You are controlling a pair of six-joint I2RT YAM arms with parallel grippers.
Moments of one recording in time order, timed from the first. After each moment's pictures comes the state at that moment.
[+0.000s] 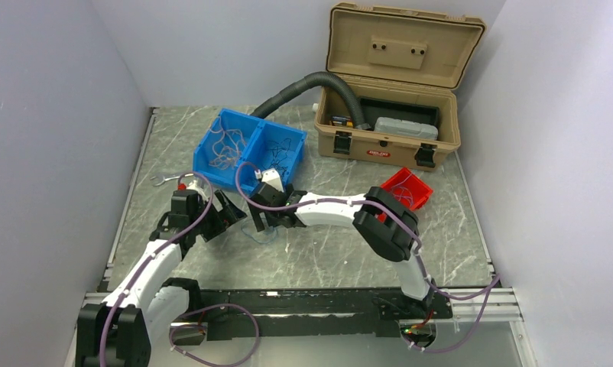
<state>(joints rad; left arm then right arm) -0.10 0.91 0.39 -0.24 0.29 -0.70 1.05 2.05 1.38 -0.29 0.34 0.55</state>
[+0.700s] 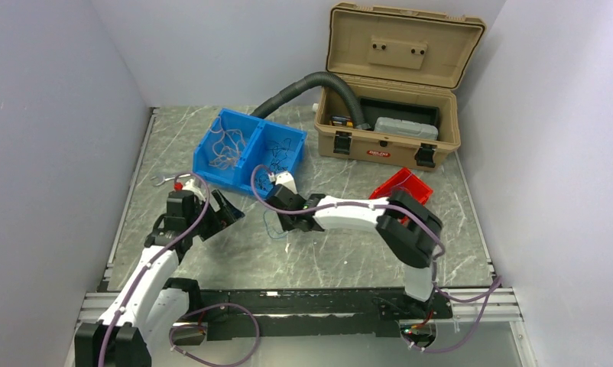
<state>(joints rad) -0.09 0.82 0.40 -0.31 0.29 -0.68 1.04 1.93 1.23 -0.26 0.32 0.51</state>
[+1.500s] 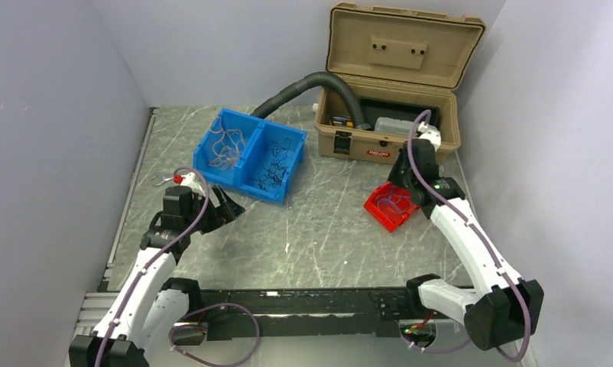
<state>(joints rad) -0.12 0.76 0.48 -0.37 0.29 -0.62 0.30 1.11 0.96 -0.51 0.26 0.50</state>
